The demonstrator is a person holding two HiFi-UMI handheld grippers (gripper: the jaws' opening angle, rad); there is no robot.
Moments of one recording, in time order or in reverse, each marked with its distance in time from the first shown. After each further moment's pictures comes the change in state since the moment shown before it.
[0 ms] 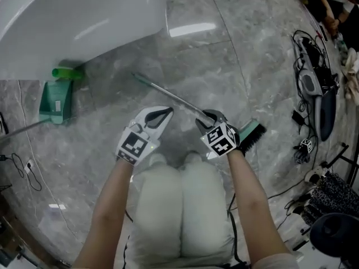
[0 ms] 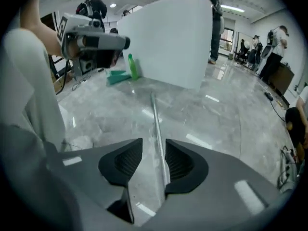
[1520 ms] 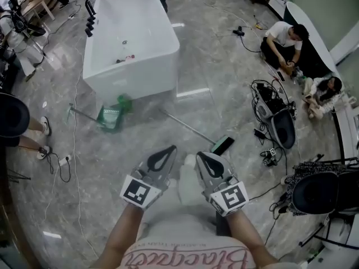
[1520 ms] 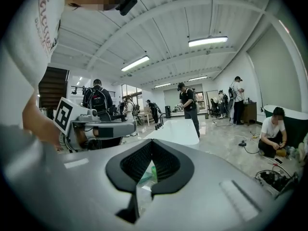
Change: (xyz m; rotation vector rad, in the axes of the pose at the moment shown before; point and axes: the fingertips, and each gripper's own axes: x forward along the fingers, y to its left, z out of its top) left arm -0.354 -0.278 0.421 0.004 -0.379 0.217; right arm -0.614 0.262 0.248 0.142 -0.858 -0.138
